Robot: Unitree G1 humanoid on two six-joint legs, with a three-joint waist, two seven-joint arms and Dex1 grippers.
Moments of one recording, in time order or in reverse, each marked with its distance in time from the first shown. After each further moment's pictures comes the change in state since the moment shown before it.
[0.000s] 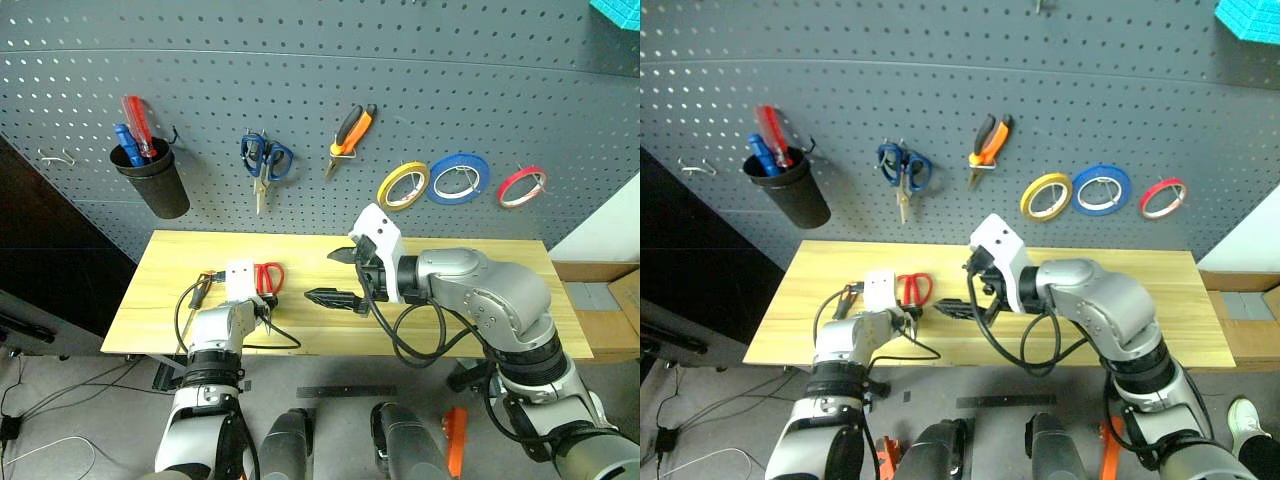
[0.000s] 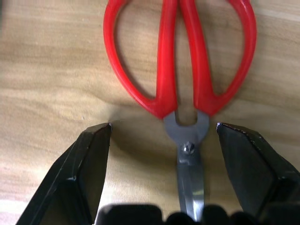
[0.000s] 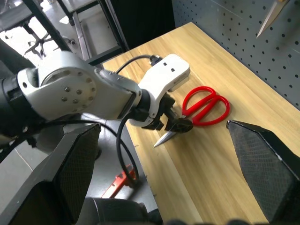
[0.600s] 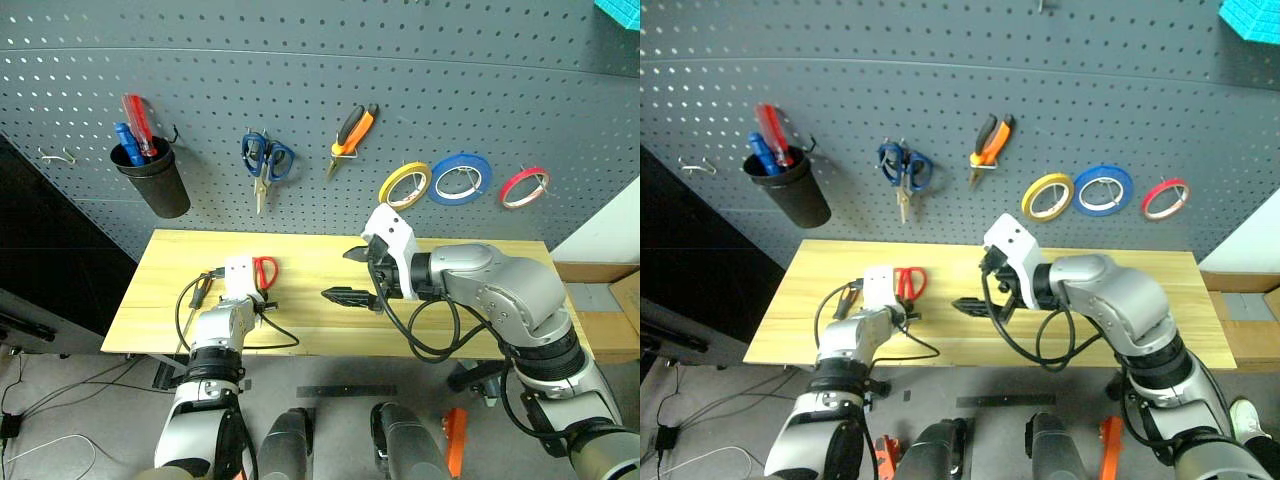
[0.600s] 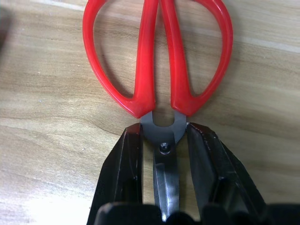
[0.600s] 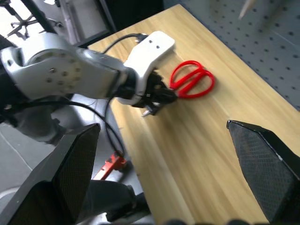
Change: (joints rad) left arm 0.092 0.030 -0.048 -0.028 0.032 -0.167 -0.095; right arm -0.009 -0.093 -0.021 0.008 -0.001 0.000 0.014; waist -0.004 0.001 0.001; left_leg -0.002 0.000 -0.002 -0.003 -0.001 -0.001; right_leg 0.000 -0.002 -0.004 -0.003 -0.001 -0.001
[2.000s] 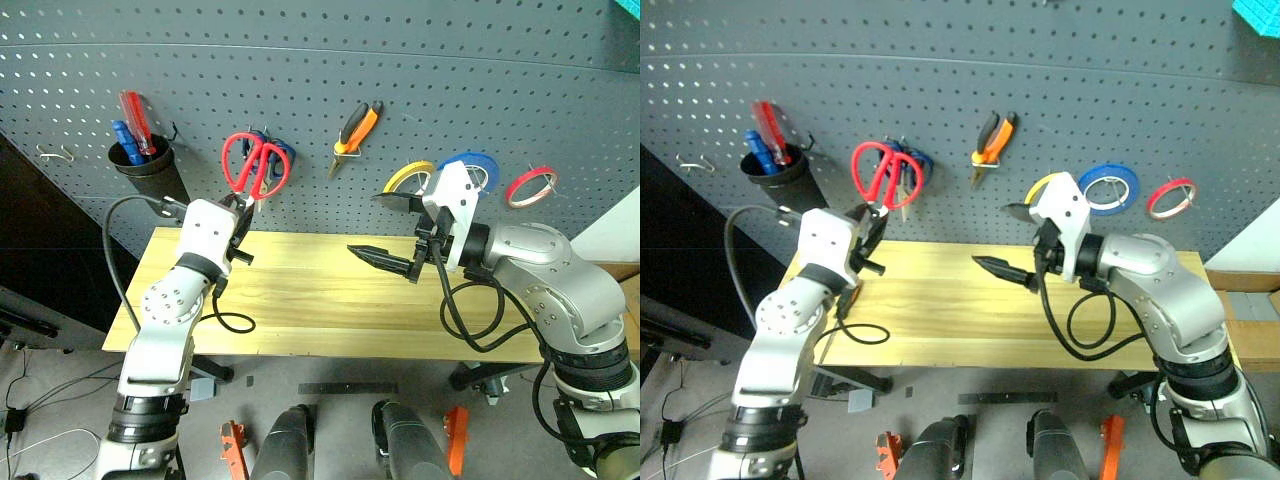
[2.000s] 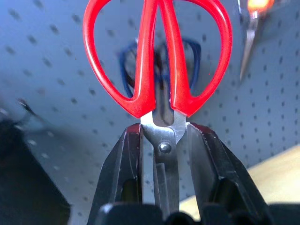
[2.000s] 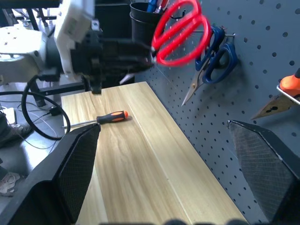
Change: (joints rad) left arm 0.148 0.248 -0.088 -0.604 0.149 -0.470 -0.277; right arm 0.070 -0.102 -0.145 -0.060 -0.001 -0.402 0.088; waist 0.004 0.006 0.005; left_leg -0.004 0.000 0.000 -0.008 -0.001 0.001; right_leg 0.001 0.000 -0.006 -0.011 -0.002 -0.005
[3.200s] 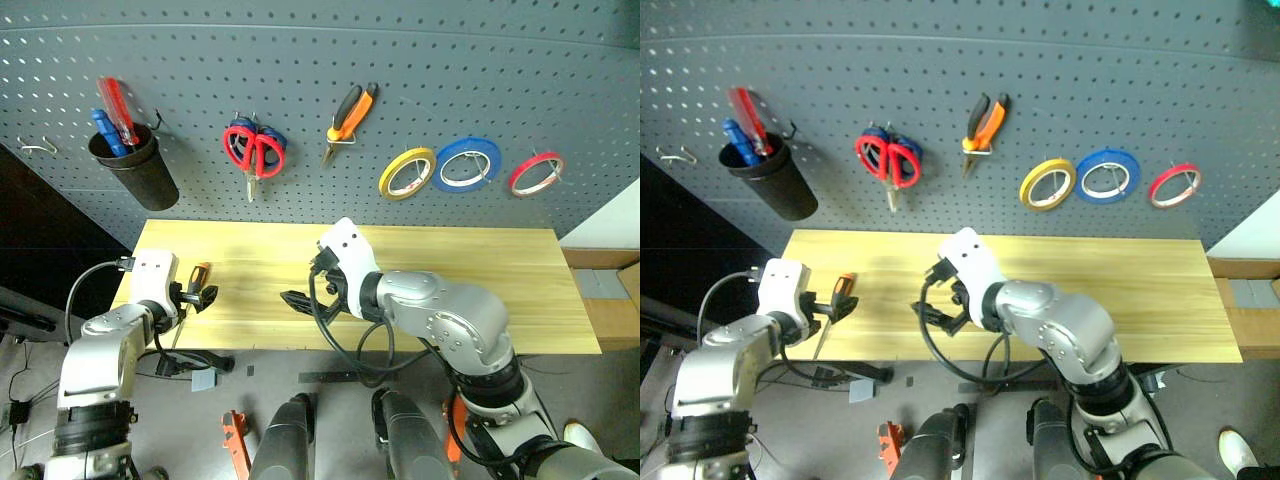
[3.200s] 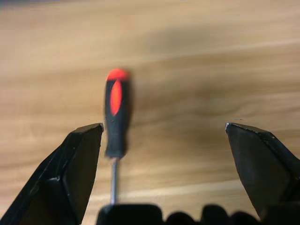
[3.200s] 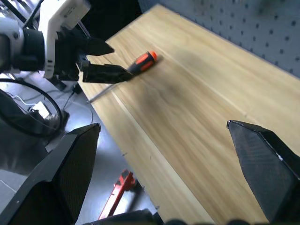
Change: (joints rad) left arm 0.051 0.162 0.221 0.228 -0.207 0.639 -0.172; right arm -0.021 0.482 0.236 0.036 -0.047 0.517 -0.503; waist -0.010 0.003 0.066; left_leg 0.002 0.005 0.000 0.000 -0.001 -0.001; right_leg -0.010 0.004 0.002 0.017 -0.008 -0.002
